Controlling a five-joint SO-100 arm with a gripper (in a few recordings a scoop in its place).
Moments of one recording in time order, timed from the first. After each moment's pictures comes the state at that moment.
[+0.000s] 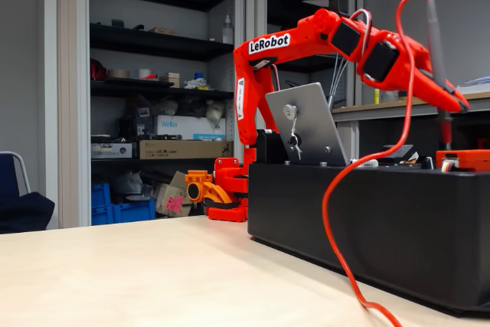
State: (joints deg) arm -7.6 104.2 103.2 39.0 87.5
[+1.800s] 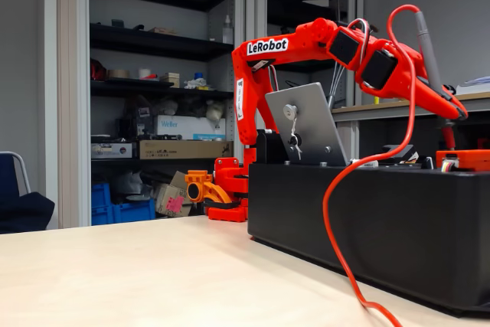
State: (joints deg) arm -8.3 106.0 107.4 37.4 87.3
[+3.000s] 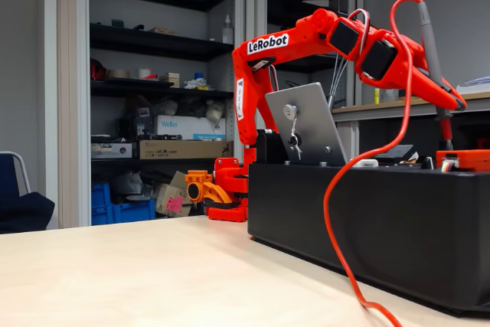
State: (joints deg) arm -8.1 105.9 103.7 40.6 87.5
